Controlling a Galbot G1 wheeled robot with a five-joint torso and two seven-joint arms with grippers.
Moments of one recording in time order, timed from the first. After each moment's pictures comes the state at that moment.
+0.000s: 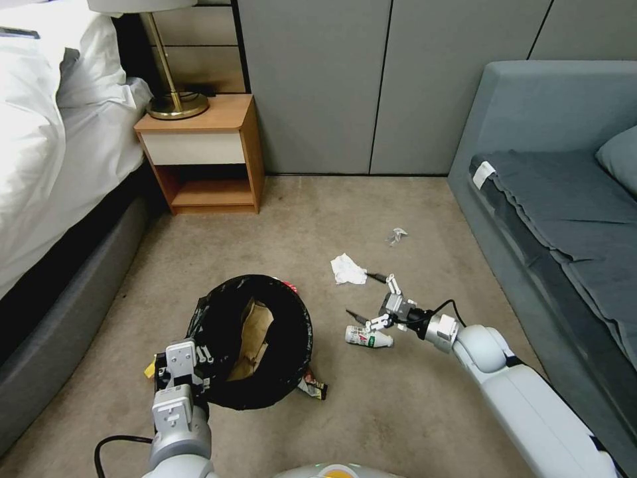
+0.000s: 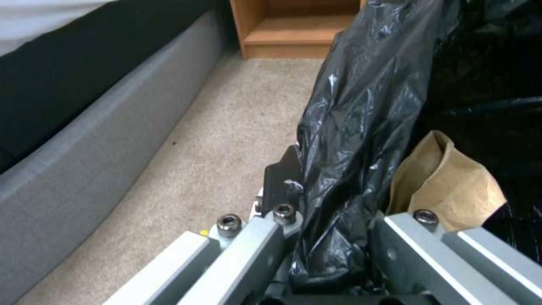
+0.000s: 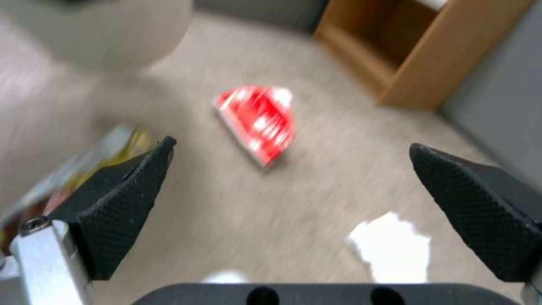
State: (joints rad) left arm 1.84 -1.60 -0.47 -2.34 0.07 0.37 -0.36; right arm -0.92 1.12 0.18 1.18 0.03 0.49 -0.81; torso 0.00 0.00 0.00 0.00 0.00
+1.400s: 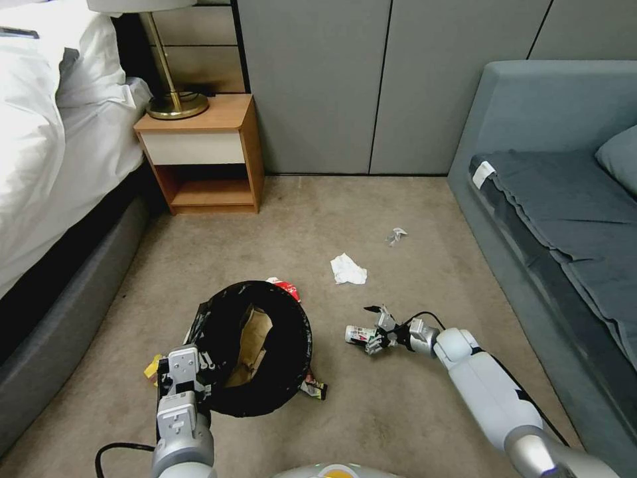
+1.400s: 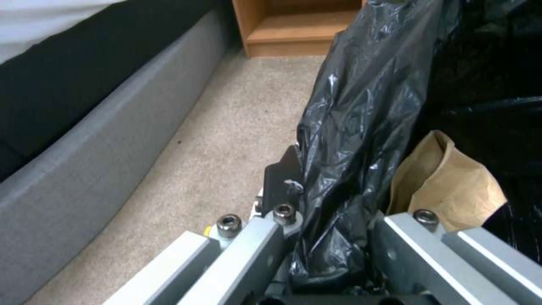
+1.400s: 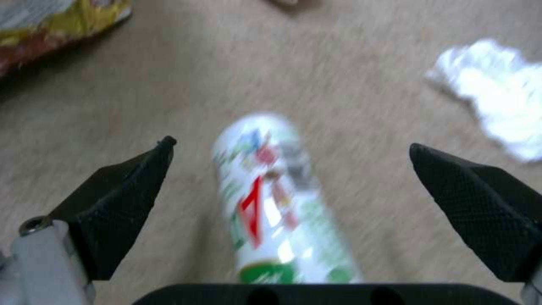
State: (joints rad) left arm 1.86 -1.61 -0.46 -2.34 0.11 0.35 -0.36; right arm -0.75 1.31 0.23 0.69 -0.18 0.42 -0.78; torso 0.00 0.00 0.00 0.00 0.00
